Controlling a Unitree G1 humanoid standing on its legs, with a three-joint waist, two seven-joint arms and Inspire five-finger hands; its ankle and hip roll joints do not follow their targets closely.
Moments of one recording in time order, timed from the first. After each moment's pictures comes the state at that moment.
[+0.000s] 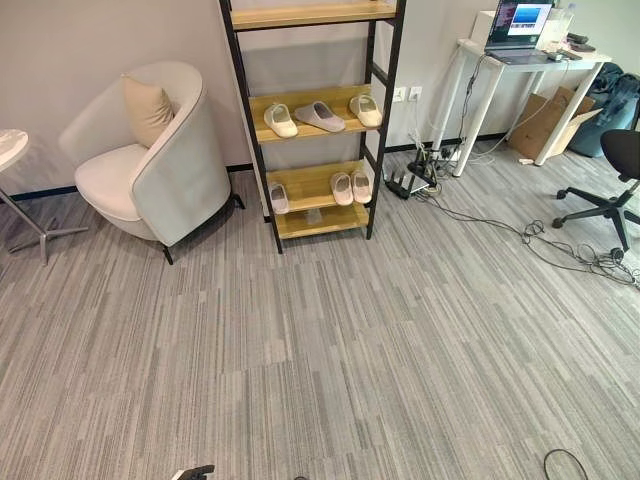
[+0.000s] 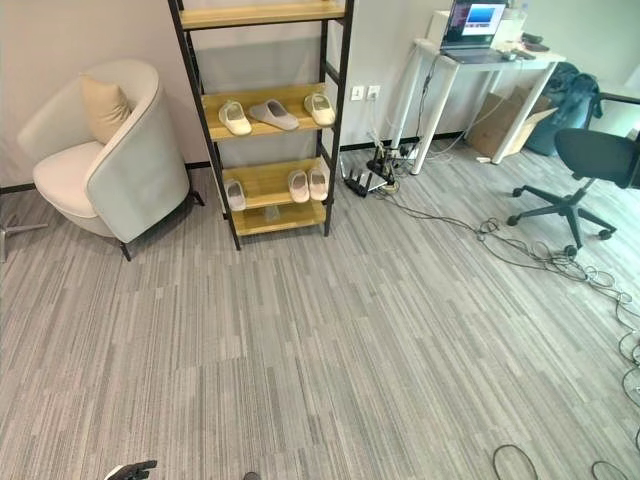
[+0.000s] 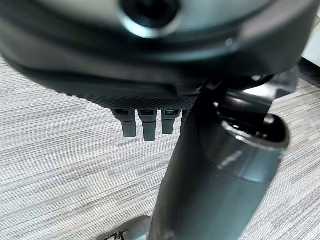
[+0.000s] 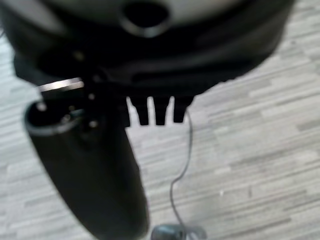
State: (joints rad) left arm -0.01 0.31 -0.11 1.33 -0.08 -0.10 0.01; right arm 0.06 -0.41 0.05 1.37 0.21 -0.07 0.04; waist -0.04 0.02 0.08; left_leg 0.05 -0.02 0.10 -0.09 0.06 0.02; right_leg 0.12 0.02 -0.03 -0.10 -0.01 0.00
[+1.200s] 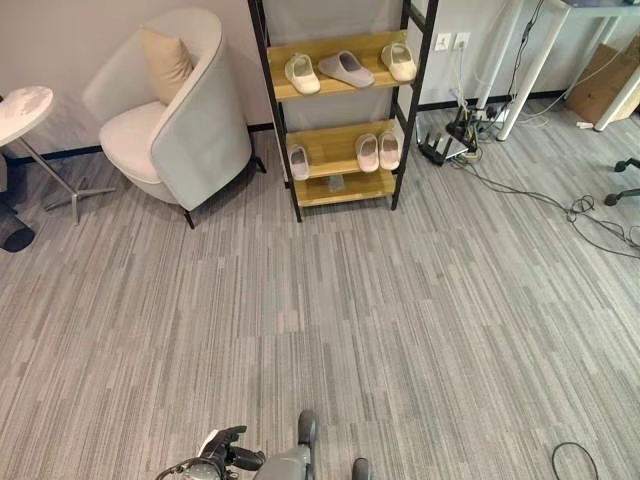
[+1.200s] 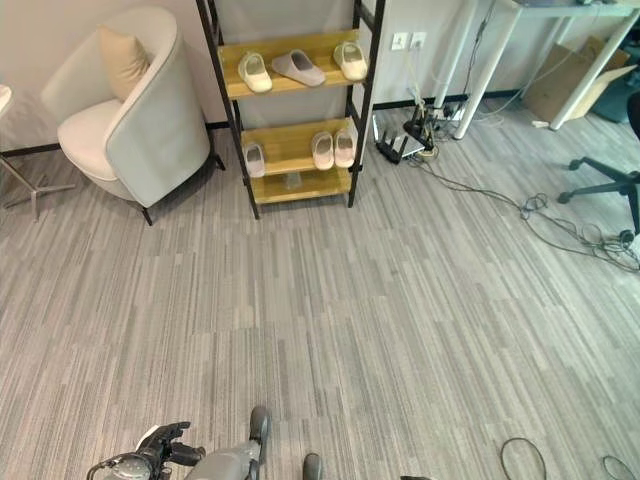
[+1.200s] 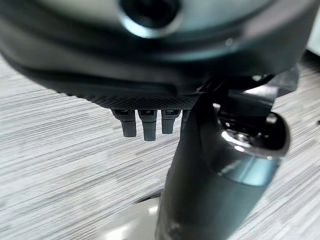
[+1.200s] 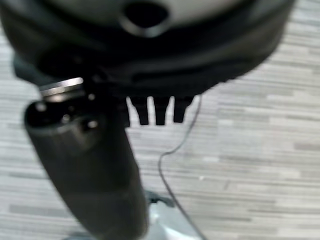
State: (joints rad) left arm -0.11 0.24 -0.23 1.34 -0.08 -0.10 0.03; right arm -0.08 -0.35 0.21 1.37 0.11 -0.03 0.03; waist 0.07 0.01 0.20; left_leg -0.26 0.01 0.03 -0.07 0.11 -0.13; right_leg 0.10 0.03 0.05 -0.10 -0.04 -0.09
